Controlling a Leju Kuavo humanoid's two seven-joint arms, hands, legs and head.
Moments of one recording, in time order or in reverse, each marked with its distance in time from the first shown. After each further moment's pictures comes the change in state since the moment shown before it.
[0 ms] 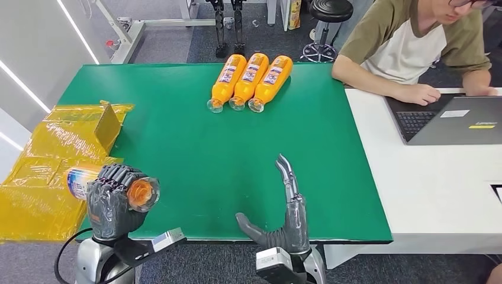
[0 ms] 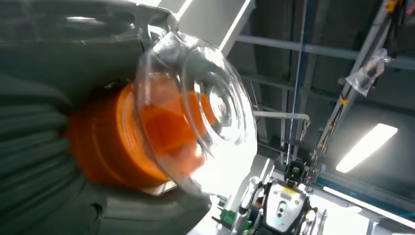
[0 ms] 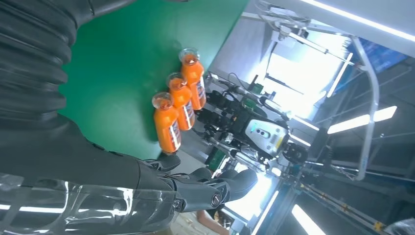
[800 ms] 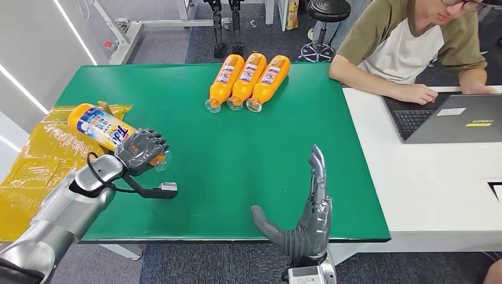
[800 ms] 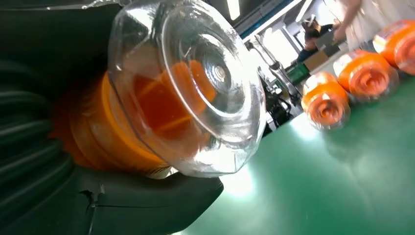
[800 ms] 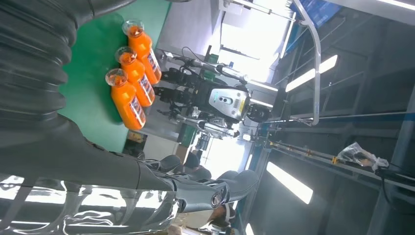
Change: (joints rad) left arm -0.728 0.271 -0.388 0.851 -0.193 -0.404 -0.057; right arm 0.014 0.000 0.003 -0.152 -0.137 -0.073 -0.126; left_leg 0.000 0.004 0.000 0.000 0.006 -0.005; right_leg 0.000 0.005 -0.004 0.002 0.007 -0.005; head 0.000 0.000
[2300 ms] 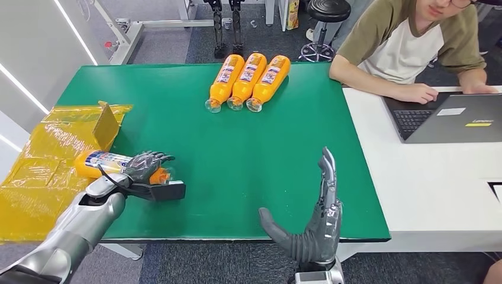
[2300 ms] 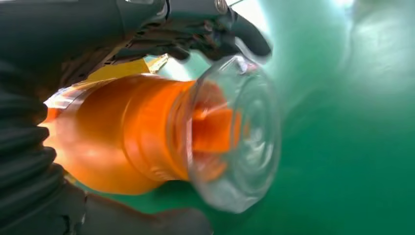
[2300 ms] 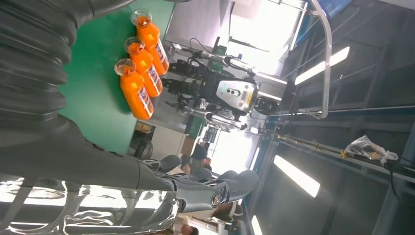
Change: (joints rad) left arm 0.058 -0.098 0.135 0.148 0.287 -0.334 0.089; right arm 0.062 0.005 -0.033 -0.077 0.074 0.035 0.063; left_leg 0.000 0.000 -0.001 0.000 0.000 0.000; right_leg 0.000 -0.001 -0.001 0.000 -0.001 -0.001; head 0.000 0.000
